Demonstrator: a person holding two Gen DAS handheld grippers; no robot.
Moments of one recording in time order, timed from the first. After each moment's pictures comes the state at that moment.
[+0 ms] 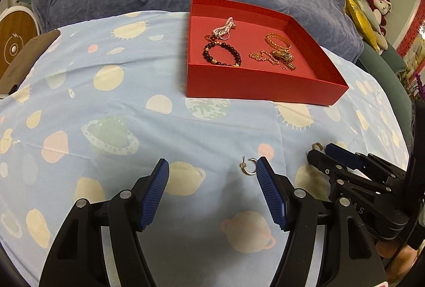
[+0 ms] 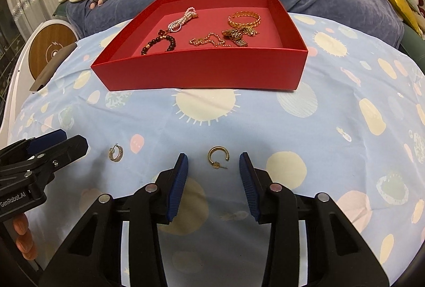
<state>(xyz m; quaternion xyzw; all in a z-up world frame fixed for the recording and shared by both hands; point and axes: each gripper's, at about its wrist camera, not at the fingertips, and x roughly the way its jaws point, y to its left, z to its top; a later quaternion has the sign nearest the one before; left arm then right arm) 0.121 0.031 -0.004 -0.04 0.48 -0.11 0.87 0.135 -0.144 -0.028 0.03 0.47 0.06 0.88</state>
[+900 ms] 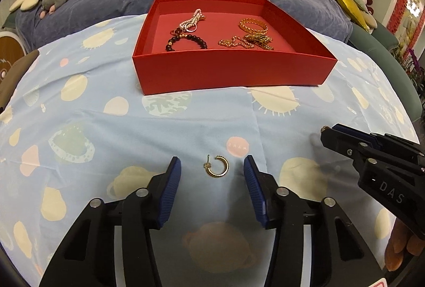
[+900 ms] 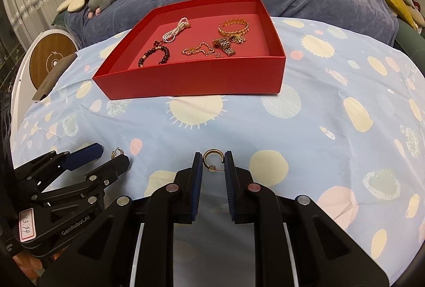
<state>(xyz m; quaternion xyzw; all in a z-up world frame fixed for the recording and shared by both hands) 0.121 -0.015 -0.025 0.02 0.47 -0.14 0.87 0.124 -0.164 -0.014 0.06 0.45 0.05 0.89</state>
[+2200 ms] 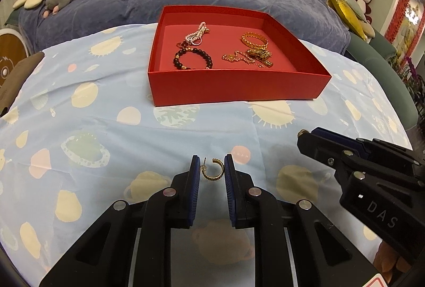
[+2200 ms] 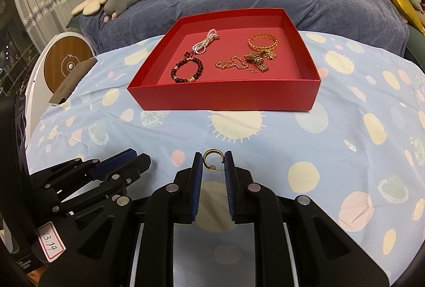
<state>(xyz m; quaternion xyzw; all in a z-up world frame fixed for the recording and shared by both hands) 0.119 0.003 -0.005 -0.01 0.46 -0.14 0.88 0.124 -0.125 0.009 0.06 0.44 0.09 0.89</state>
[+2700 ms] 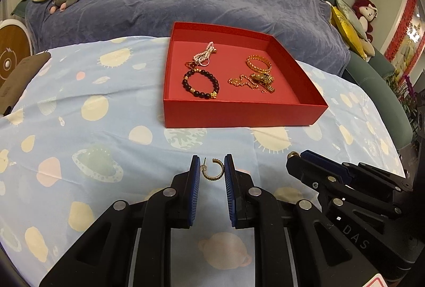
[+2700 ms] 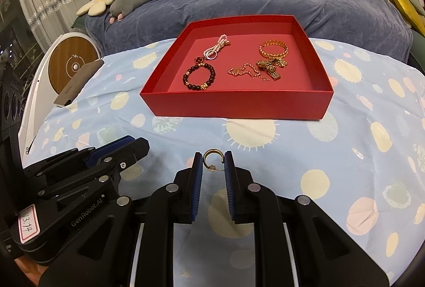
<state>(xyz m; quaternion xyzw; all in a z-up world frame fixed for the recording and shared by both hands) 0.126 0.016 0.021 -0.04 0.43 -0.14 0.89 0.128 -0.119 0.021 0.07 0.43 0.10 0.90</state>
